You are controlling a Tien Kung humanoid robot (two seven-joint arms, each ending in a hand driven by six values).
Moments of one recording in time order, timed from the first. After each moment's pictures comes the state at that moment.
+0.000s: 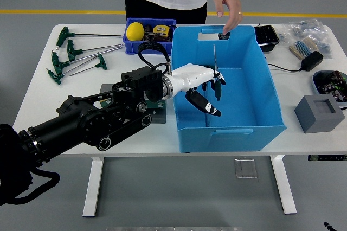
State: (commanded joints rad) left arm -0.96 0.00 -0.44 -0.93 1.72 -0.06 0.06; right arm 0.15 -0.20 0.57 0.18 -0.61 -0.16 -0.06
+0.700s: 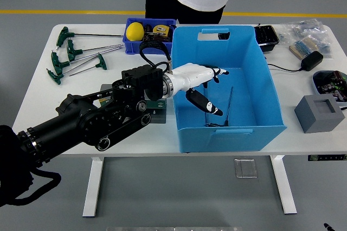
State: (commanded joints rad) left arm -0.94 0.00 -0.50 -0.97 1.78 -0.10 0.07; right arm 0.15 -0.20 0.58 0.18 -0.62 -0.16 -0.06
